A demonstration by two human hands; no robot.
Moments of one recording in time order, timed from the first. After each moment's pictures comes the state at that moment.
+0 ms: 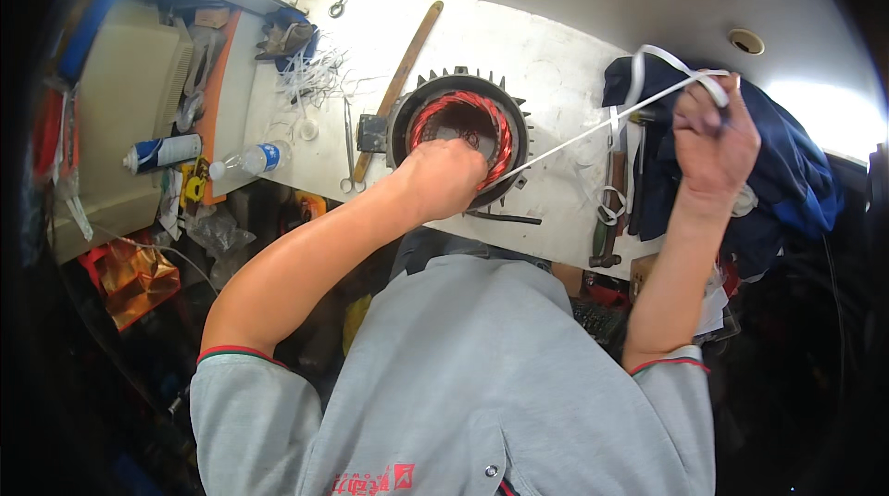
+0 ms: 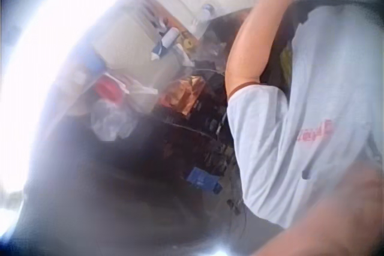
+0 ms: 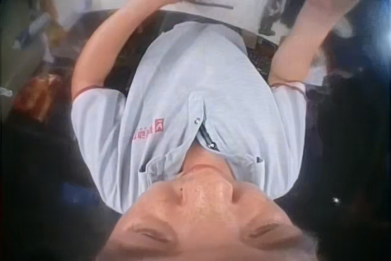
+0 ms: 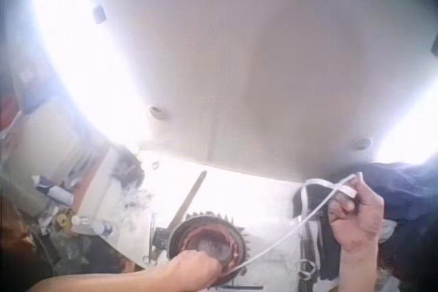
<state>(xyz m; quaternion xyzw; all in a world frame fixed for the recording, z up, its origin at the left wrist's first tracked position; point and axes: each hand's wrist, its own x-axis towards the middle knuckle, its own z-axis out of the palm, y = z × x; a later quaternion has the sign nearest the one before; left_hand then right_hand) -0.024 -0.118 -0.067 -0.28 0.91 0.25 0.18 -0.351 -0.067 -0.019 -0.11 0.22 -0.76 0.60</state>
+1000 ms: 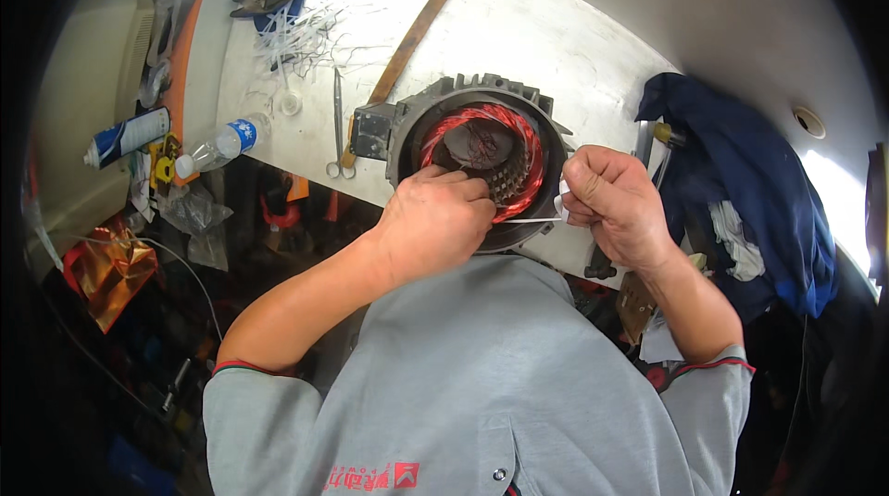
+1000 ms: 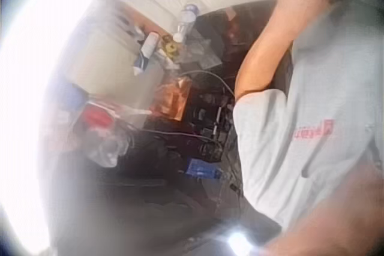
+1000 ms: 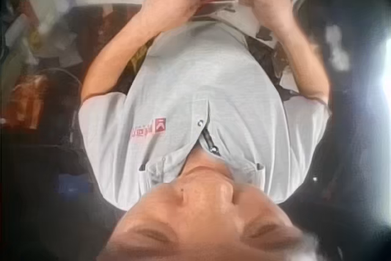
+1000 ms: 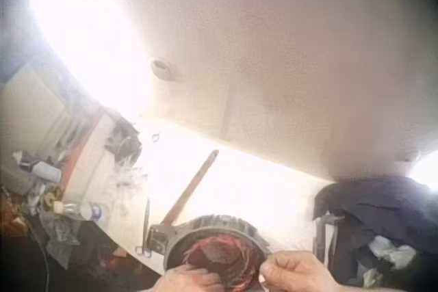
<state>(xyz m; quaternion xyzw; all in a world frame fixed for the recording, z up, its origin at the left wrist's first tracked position) 0.004 -0.104 -0.074 -0.33 0.88 0.33 -0.04 -0.237 -0.092 -0.044 -0.18 0.51 -0.30 0.79</state>
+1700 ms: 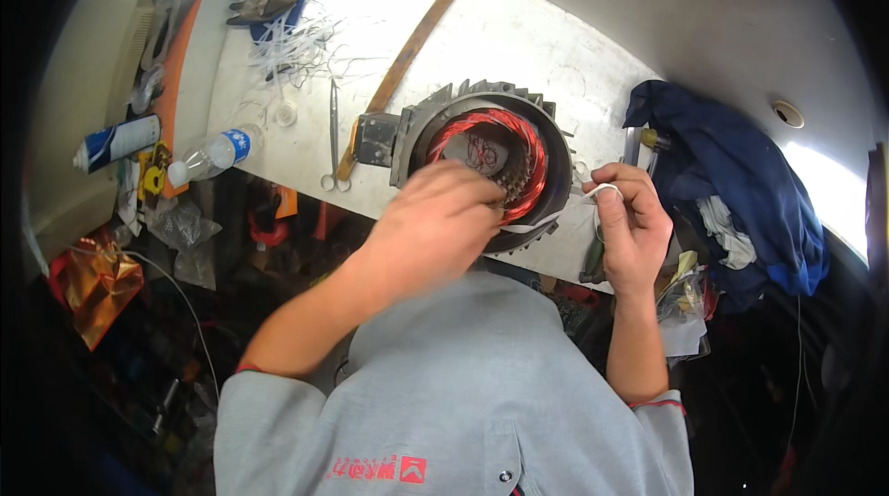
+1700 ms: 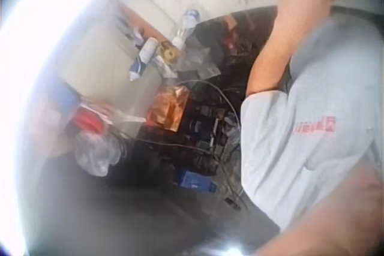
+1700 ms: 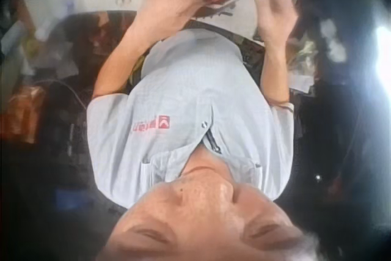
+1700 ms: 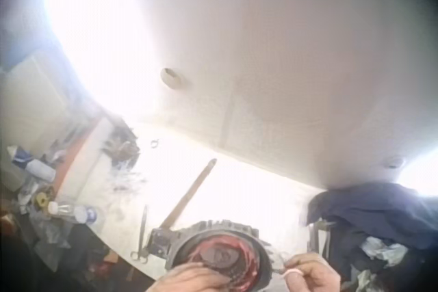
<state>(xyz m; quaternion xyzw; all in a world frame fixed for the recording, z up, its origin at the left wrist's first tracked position) 0.015 -0.108 -0.060 -0.31 0.85 0.34 -0.26 -0.226 -0.043 -0.059 -0.47 0.64 -0.45 0.41</state>
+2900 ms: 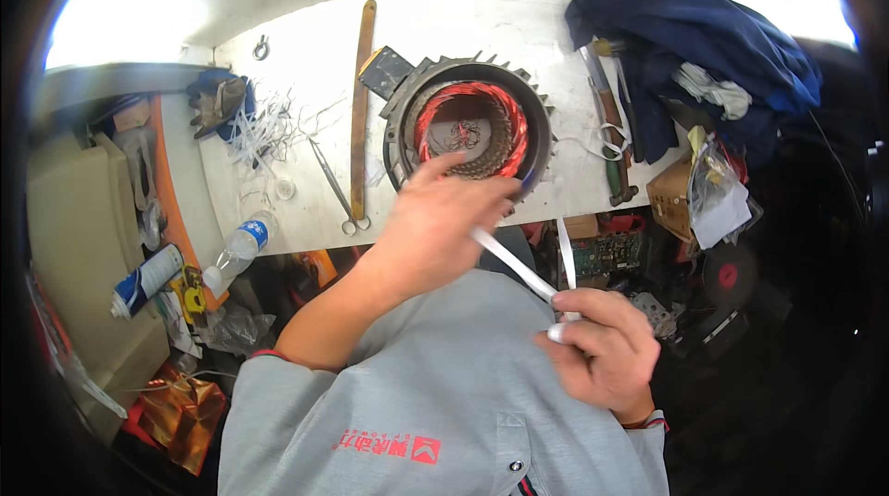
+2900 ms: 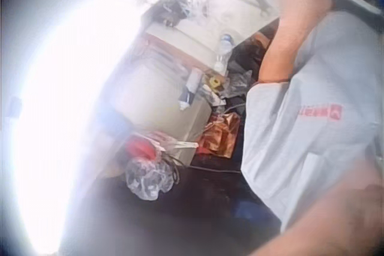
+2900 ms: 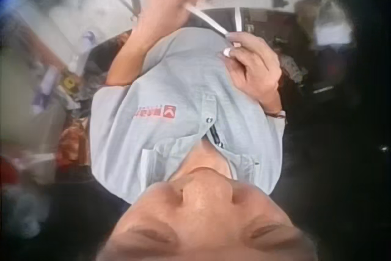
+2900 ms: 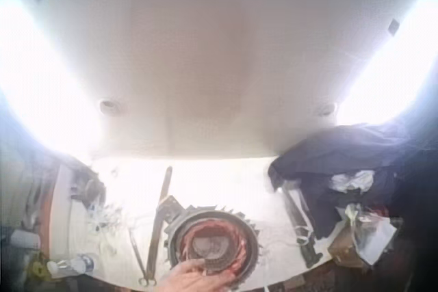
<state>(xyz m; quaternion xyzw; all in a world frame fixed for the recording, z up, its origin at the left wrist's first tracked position) 0.034 -0.125 -0.044 -0.17 0.85 0.46 -0.18 -0.091 0.051 0.064 -0.54 0.72 -0.38 0.22</state>
